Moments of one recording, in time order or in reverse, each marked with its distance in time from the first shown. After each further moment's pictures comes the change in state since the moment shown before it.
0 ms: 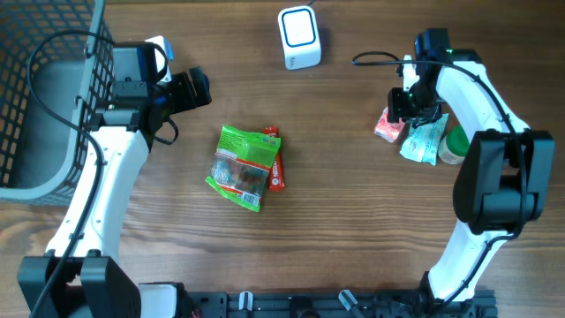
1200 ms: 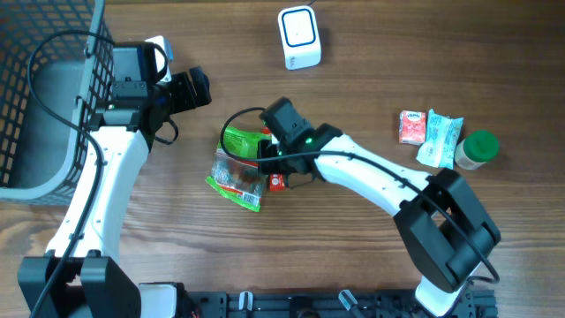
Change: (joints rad) left arm 0.000 0.000 0.000 0.000 0.000 0.000; right arm 0.734 -0.161 -0.333 0.540 -0.143 0.726
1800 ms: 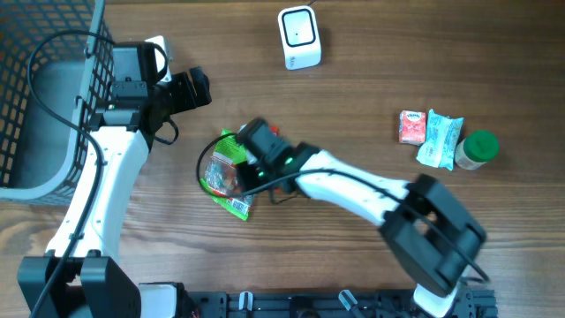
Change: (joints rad) left arm 0.000 0.000 0.000 0.000 0.000 0.000; right arm 0.098 0.015 0.002 0.061 -0.036 -0.203
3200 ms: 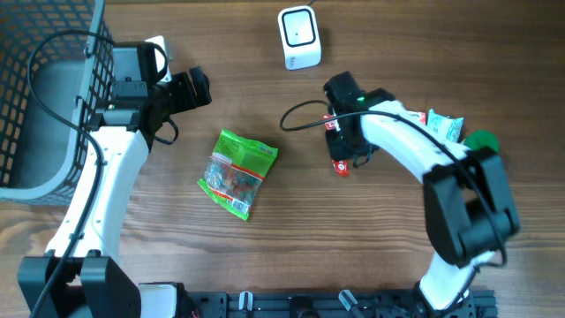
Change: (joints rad) left arm 0.000 0.000 0.000 0.000 0.000 0.000; right arm -0.428 0.008 0.072 -0.466 0.298 -0.344
